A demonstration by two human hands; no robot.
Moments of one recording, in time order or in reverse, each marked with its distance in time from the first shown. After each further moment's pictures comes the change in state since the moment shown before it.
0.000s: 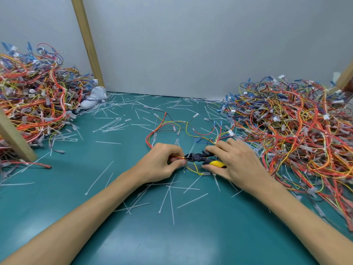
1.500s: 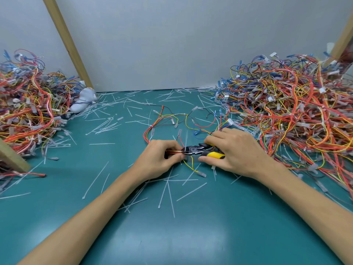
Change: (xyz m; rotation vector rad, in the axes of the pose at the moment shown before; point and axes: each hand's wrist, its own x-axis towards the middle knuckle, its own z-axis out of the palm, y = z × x) left_hand -0.002 -0.004 0.010 -0.050 -0.030 -0.068; right_hand -0.006 0.005 0.005 0.044 0.002 0.015
